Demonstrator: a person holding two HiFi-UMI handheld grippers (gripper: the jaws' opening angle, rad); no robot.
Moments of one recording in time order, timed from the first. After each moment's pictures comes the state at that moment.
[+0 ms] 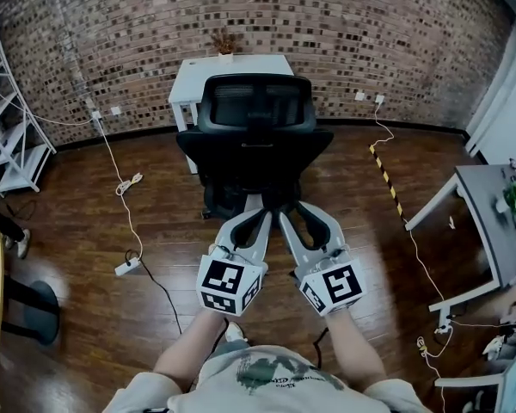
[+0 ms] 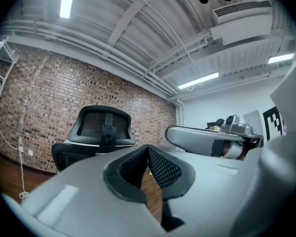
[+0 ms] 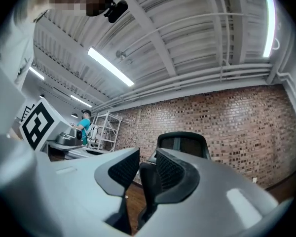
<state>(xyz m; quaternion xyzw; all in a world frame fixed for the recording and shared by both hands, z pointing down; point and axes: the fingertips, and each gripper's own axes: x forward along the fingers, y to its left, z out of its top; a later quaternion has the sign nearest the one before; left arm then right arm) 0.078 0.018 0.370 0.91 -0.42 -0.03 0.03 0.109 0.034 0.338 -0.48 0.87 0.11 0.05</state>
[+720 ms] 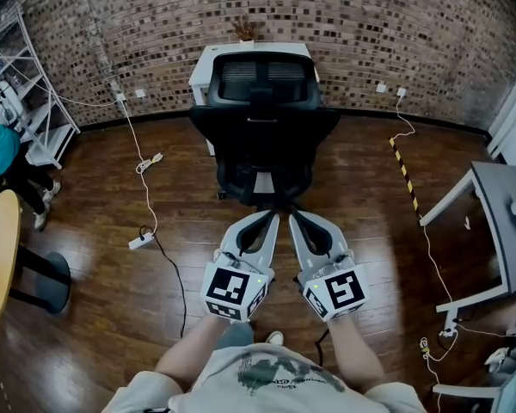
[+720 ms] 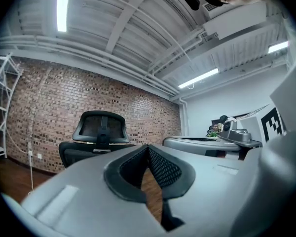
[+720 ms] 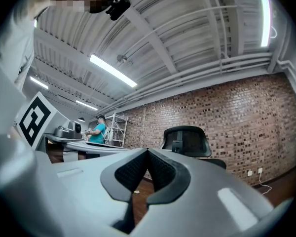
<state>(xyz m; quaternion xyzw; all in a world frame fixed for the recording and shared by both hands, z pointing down) 0.105 0.089 0.373 0.89 -0.46 -0.03 0.00 0.131 0.096 0.362 -0.45 0.89 0.08 0.05</state>
